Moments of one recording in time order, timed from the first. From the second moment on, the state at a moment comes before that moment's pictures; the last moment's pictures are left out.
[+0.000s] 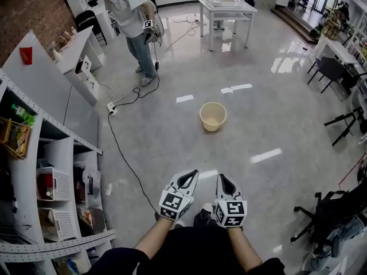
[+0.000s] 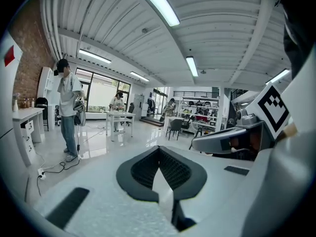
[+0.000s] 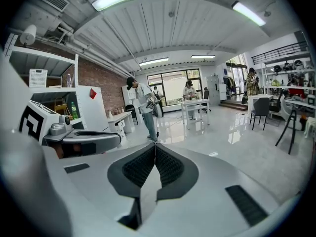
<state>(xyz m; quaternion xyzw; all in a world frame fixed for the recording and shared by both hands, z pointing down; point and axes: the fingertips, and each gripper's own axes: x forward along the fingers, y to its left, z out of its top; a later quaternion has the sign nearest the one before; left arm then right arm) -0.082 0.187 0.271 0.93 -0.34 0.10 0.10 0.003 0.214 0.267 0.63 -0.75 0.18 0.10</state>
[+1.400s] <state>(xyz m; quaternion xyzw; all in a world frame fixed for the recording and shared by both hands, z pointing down) 0.018 0.082 0.283 0.93 -0.33 0.10 0.12 0.089 0.120 0.290 0.63 -0.75 0.20 0.11</state>
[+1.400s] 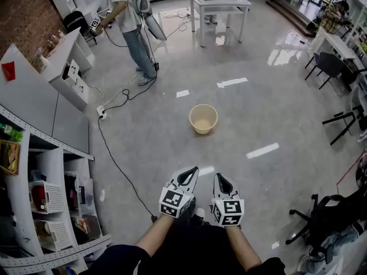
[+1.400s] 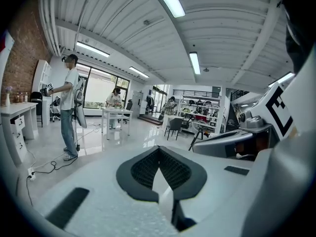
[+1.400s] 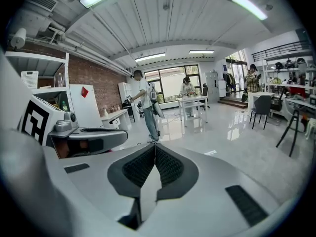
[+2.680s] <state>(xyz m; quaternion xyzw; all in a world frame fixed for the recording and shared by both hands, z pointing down) 0.027 -0.153 0.299 0.95 -0.26 0.10 0.13 0.094 -0.106 0.285 0.67 -0.70 0.20 0.13</state>
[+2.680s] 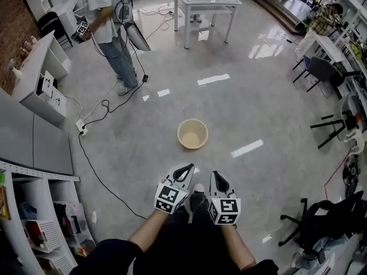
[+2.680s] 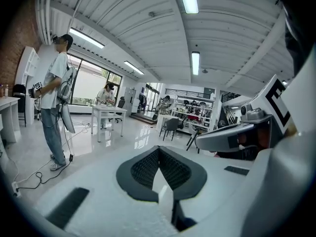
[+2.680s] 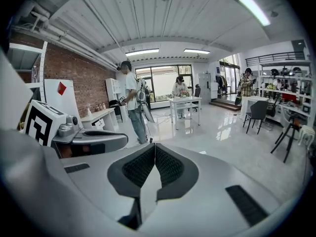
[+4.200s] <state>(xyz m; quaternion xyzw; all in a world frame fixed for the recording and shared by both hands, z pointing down) 0.152 -0.363 0.358 0.93 -0.32 0.12 0.10 0.239 -0.335 0.348 0.62 -0.75 0.20 0.13</state>
